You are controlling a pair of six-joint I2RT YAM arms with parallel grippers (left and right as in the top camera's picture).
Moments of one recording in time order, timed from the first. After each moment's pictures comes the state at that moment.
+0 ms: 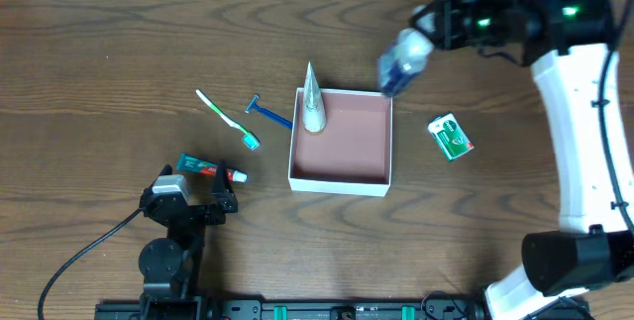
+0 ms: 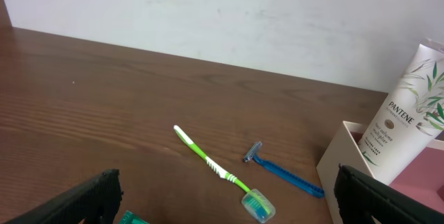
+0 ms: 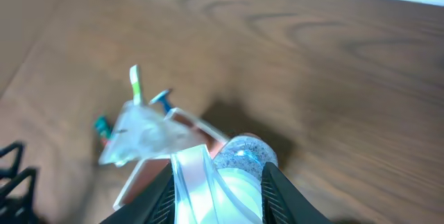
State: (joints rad) left arm -0.02 0.01 0.02 -0.12 -0.01 -0.20; right arm 0.16 1.77 1.97 -1.09 -0.52 0.00
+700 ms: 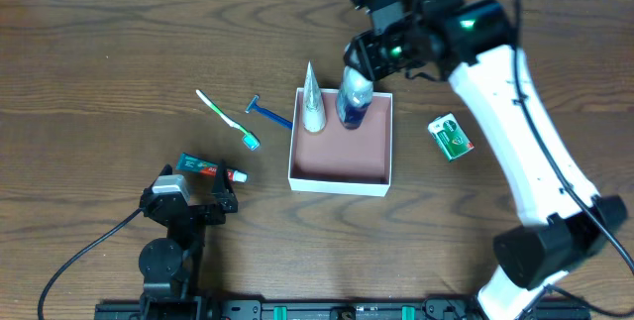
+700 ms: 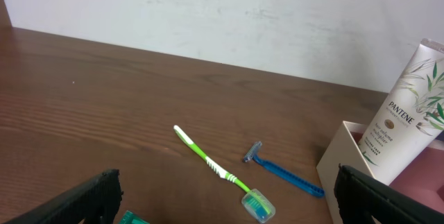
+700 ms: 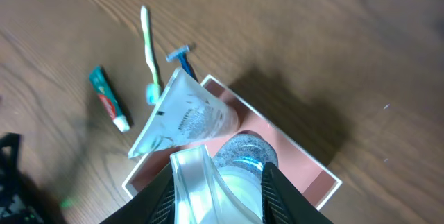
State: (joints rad) left arm -0.02 0.01 0.02 -0.12 -0.01 -0.20; right arm 0.43 1.87 1.97 -1.12 -0.31 0.02
